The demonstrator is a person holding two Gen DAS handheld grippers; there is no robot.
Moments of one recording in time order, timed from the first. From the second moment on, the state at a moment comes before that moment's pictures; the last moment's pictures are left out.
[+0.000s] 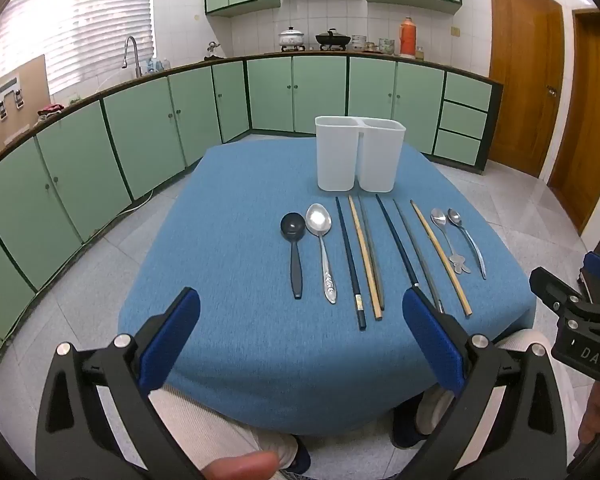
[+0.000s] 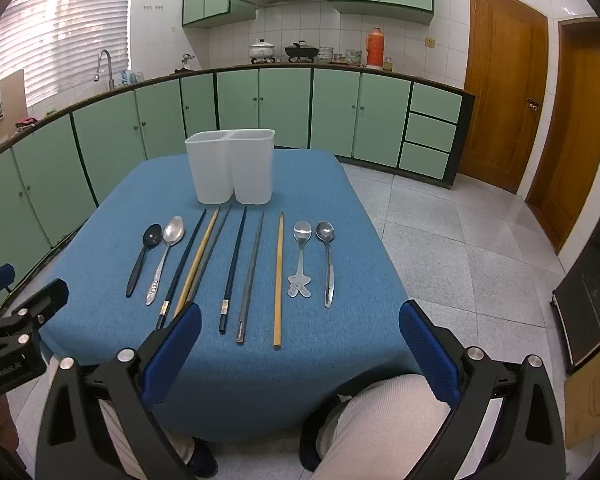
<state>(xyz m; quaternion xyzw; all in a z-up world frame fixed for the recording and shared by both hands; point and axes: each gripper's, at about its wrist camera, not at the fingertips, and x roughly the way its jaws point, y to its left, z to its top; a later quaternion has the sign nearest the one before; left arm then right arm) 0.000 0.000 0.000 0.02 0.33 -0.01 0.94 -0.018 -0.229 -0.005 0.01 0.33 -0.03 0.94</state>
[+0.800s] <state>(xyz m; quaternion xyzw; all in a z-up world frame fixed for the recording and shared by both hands) -0.001 0.000 -0.001 0.02 0.33 -0.01 0.94 -0.018 -0.230 -0.005 0.01 0.33 -0.03 0.94</state>
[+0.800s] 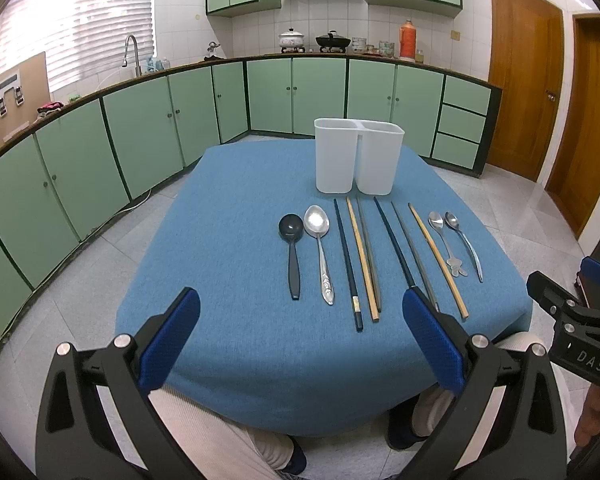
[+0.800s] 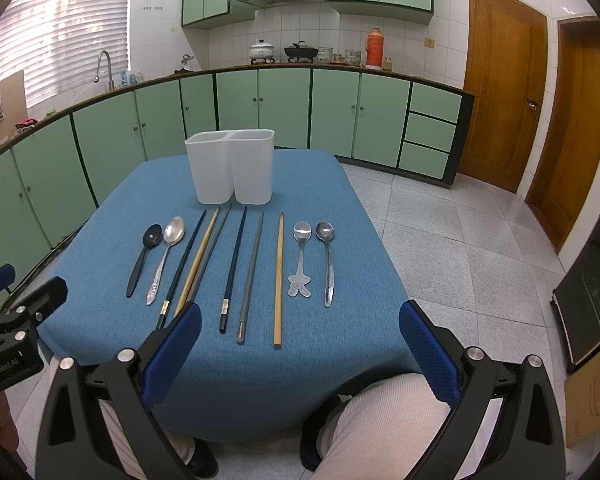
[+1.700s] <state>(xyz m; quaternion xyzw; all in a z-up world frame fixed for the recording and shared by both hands) -0.002 0.000 0.001 0.02 0.32 -0.01 0.95 -0.019 -0.230 -0.005 0.01 0.33 -0.03 0.94</state>
